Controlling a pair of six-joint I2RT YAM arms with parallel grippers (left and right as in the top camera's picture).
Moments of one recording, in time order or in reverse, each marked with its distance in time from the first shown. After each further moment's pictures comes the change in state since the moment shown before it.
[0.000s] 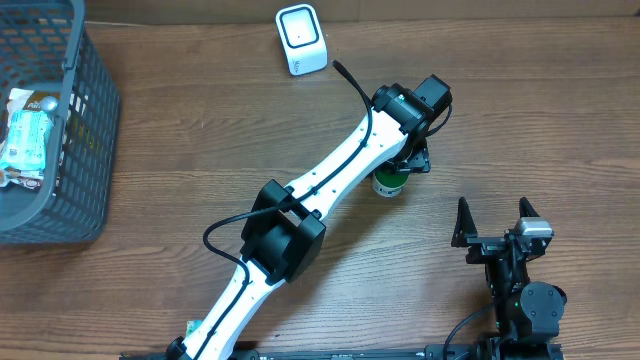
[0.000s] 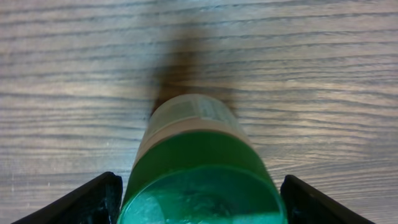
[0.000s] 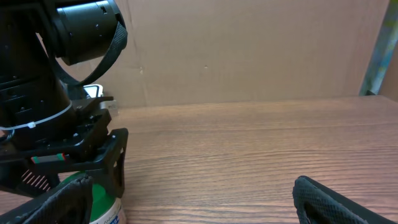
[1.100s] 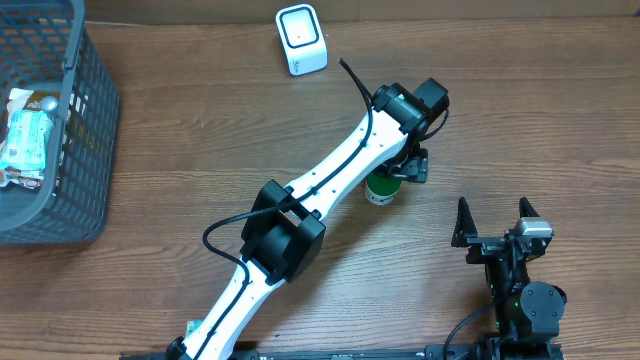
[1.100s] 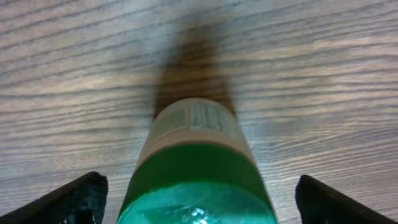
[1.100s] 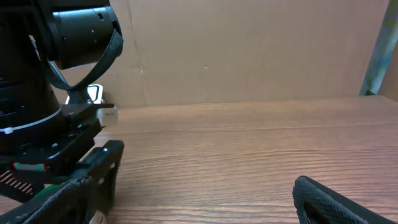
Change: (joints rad) left arm 0.000 0.000 0.004 -0.073 -0.008 0.168; right arm 0.000 0.000 0.000 0.000 0.001 0.001
